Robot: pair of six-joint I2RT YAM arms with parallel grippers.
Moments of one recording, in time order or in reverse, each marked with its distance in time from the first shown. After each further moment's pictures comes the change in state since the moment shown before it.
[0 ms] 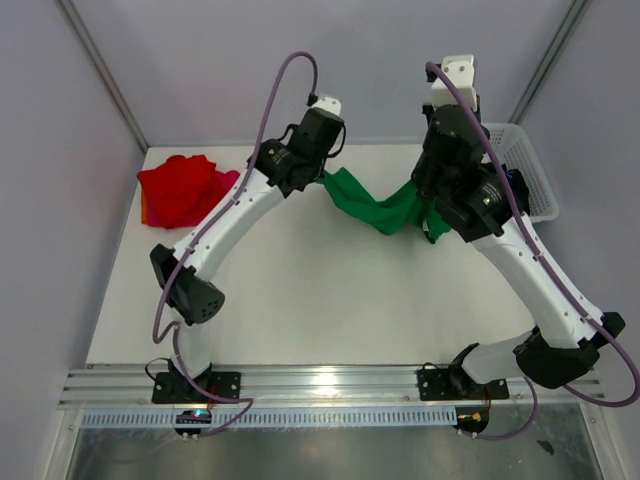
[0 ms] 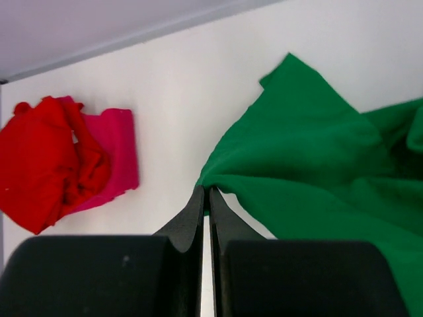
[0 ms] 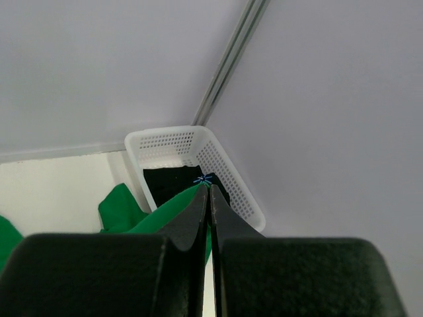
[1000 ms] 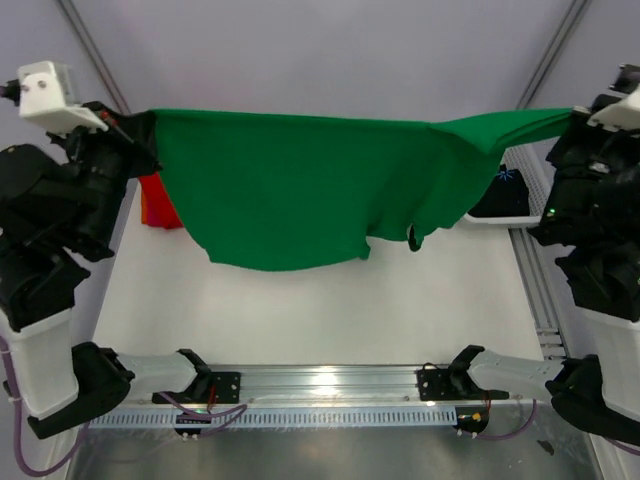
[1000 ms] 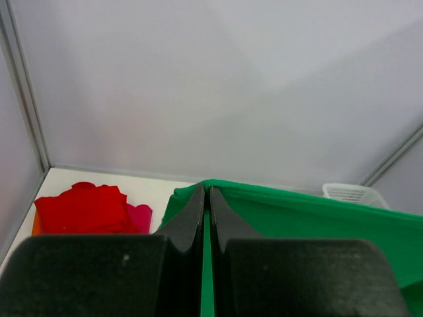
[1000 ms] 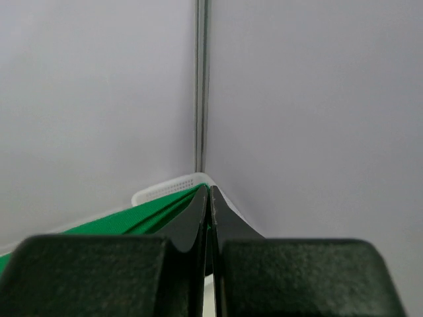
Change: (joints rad) left arm 0.028 -0.676 0.113 0.018 -0.094 0.004; right arm 0.022 -0.262 0.135 0.028 0.011 -0.119
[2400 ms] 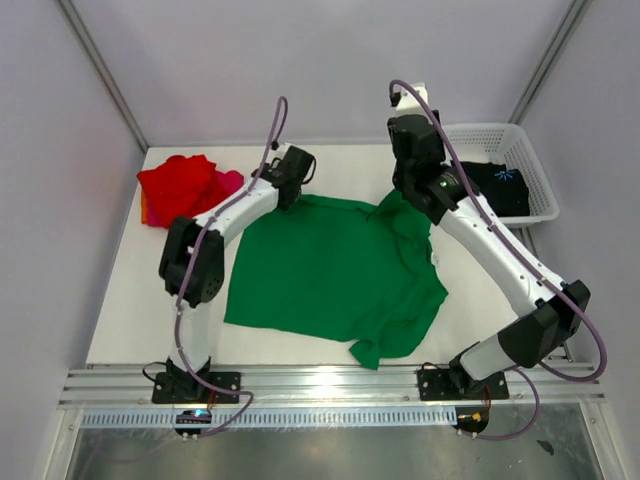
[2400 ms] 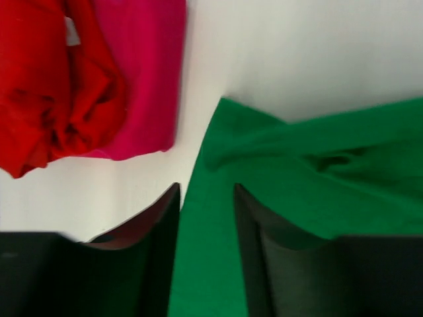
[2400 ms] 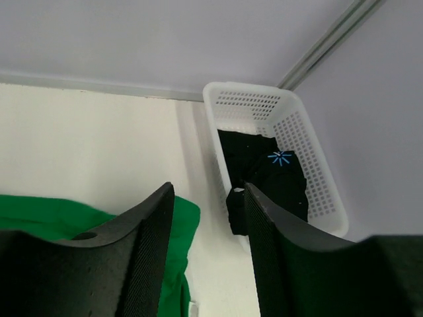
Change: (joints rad) left arm 0.195 0.729 -0.616 0.258 -0.034 -0.085; right arm -0.158 0.373 -0.324 -0.057 -0.362 0.343
